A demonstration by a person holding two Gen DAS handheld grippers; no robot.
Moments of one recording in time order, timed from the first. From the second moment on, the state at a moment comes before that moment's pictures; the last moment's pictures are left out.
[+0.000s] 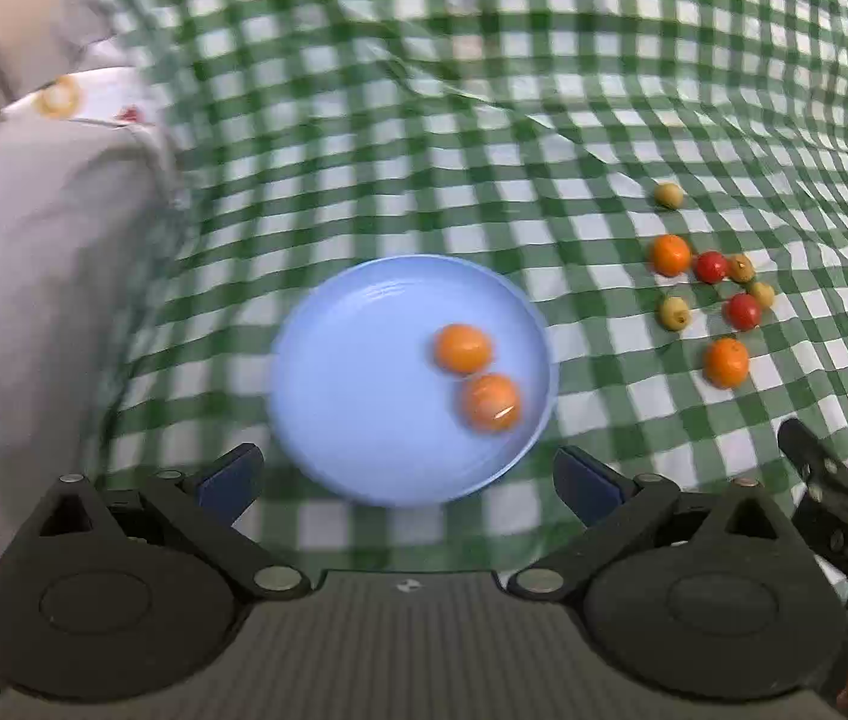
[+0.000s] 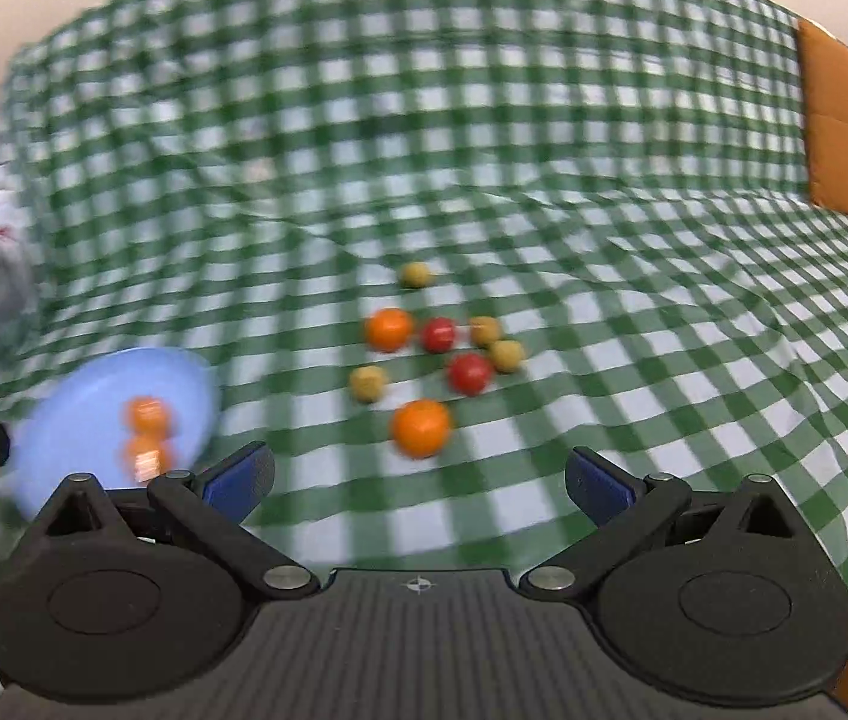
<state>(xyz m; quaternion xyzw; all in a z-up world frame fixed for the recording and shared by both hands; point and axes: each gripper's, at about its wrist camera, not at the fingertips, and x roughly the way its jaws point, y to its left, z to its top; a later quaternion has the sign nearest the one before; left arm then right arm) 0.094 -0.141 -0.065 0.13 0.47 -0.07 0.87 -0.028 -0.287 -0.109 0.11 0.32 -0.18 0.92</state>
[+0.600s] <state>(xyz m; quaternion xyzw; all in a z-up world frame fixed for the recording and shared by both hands) 0.204 -0.287 -0.181 0.19 0.49 -0.18 0.83 0.079 -0.390 -0.196 0.15 0.35 -0.16 0.91</state>
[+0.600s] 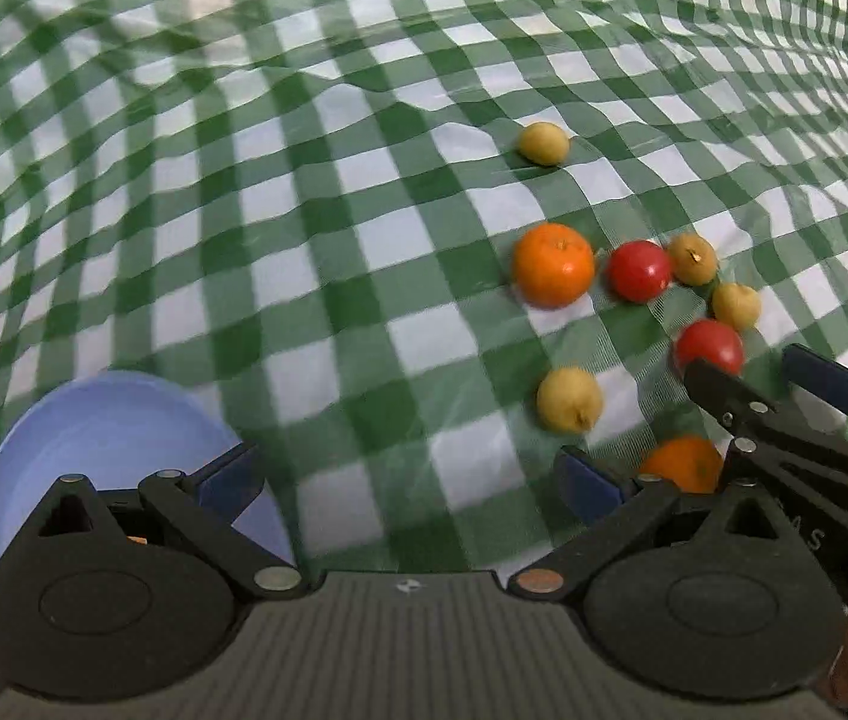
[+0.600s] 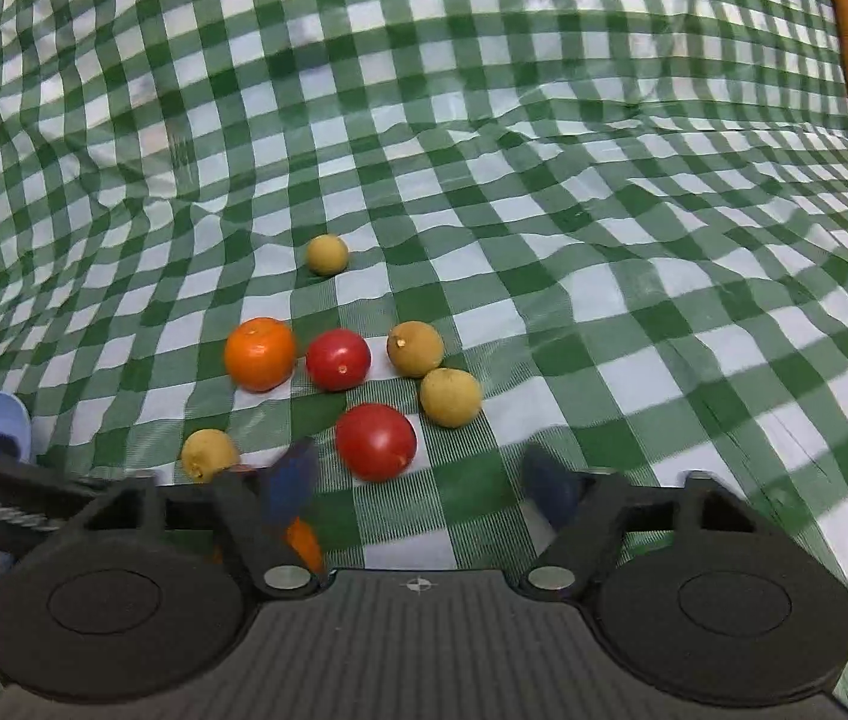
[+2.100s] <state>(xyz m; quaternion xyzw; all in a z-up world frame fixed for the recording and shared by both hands) 0.211 -0.330 -0.168 0.15 0.48 -0.29 0.81 0.078 -0.413 -0.202 0.10 0.31 -0.24 0.91</state>
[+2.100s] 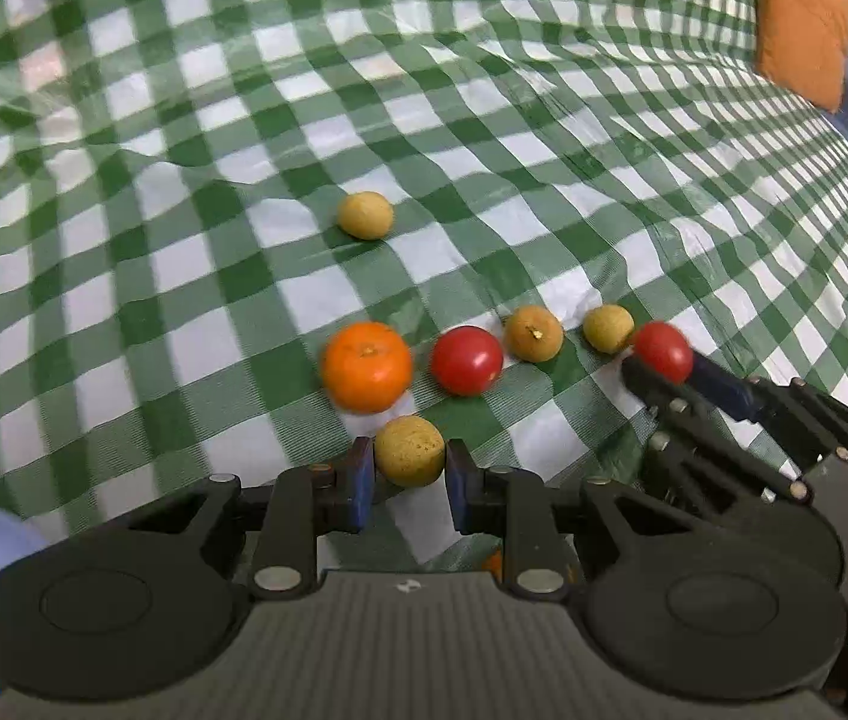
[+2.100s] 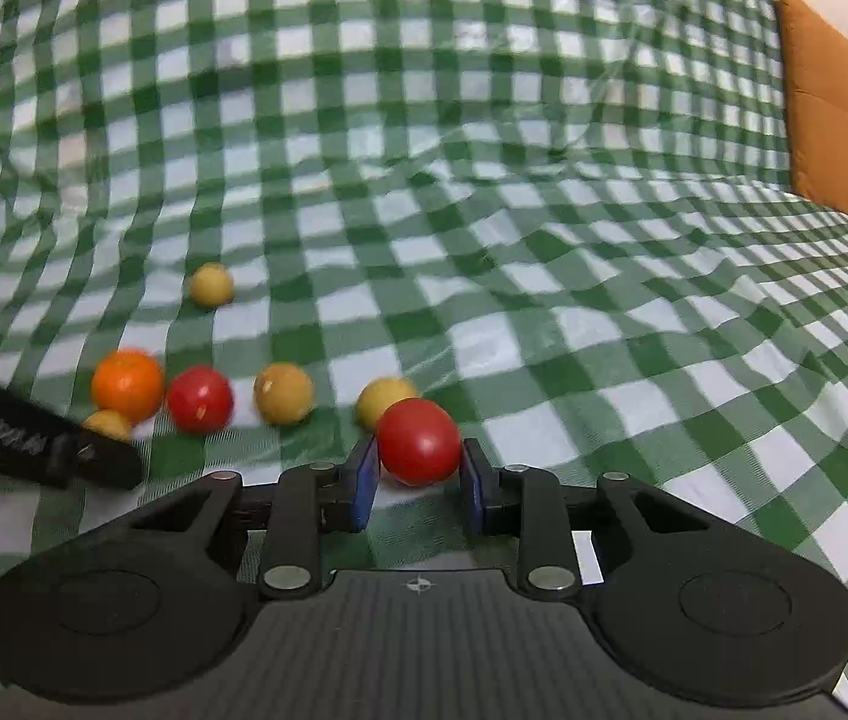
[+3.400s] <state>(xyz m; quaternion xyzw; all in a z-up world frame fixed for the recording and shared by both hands) 0.002 -0.028 0.011 0.05 0.46 -0.10 0.88 -0.089 -0.202 -0.025 0.08 0.30 -0.01 0.95</state>
